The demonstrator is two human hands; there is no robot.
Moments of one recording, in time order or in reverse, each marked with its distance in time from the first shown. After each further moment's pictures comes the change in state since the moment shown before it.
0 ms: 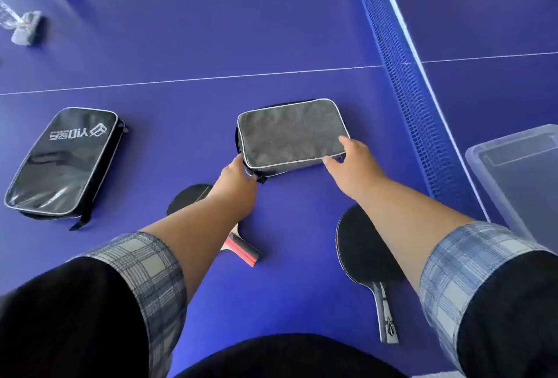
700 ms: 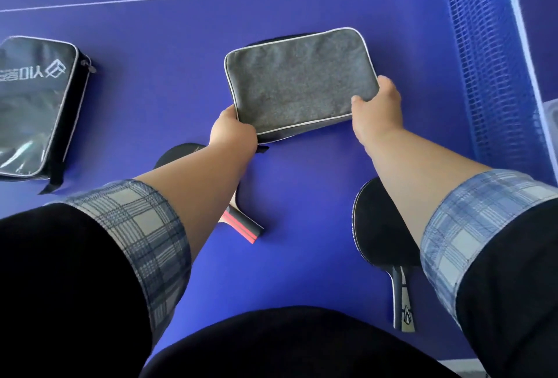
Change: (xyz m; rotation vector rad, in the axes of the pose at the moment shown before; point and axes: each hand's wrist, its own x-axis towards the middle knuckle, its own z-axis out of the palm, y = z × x) left_hand 0.054 -0.008 0.026 -0.381 0.049 -0.299; right_hand 0.076 0.023 0.051 0.292 0.205 0.292
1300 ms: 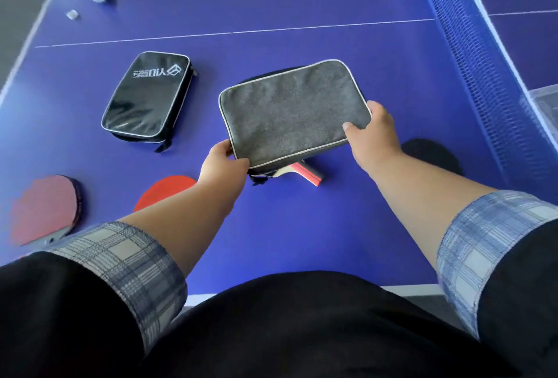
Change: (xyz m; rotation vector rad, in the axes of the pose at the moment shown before) left_hand -0.170 -0.129 -0.166 -0.051 0.047 0.079; right_hand -0.236 -0.023 0.003 0.028 -0.034 -0.225
